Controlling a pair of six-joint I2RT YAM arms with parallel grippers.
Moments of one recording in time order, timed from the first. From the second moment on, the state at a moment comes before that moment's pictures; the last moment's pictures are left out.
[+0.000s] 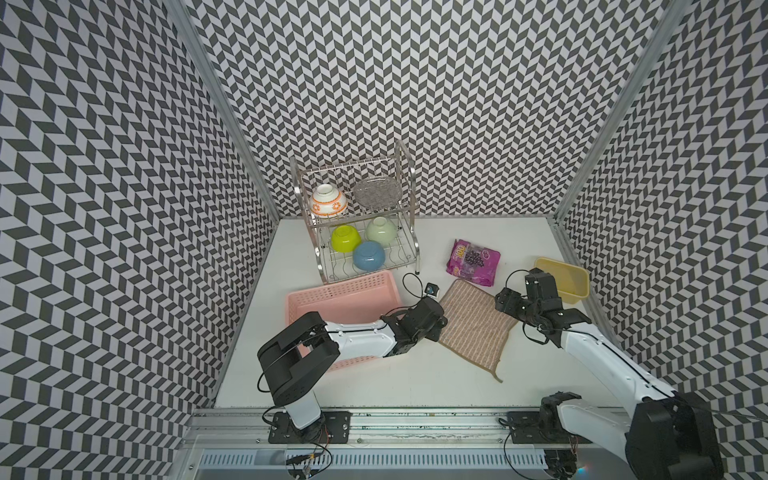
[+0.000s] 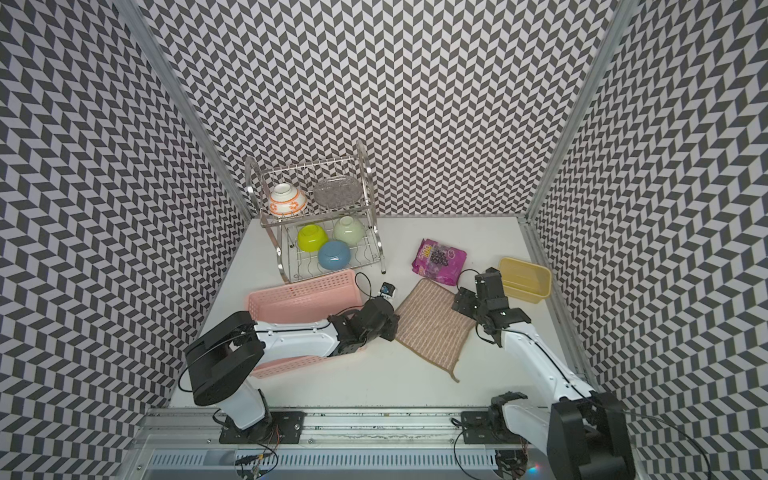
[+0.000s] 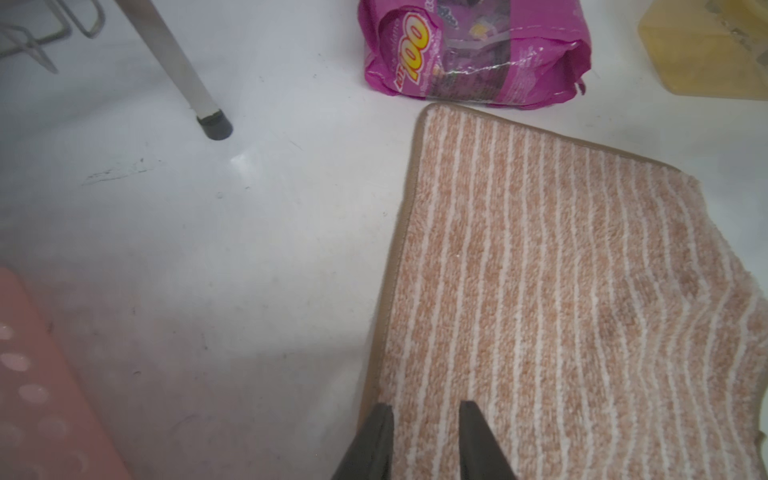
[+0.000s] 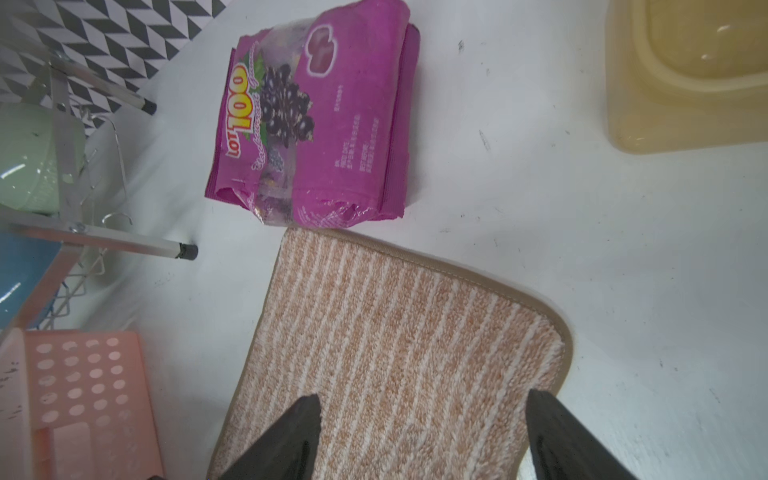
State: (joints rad) left arm -0.98 1.68 0.86 0.05 -0.28 -0.47; right arm 0.21 1.13 0.64 -0.38 -0.01 0.59
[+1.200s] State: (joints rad) left arm -0.97 1.67 0.87 -0.07 -0.30 -0.42; right arm 0.32 1.25 0.66 -0.44 0.11 0.65
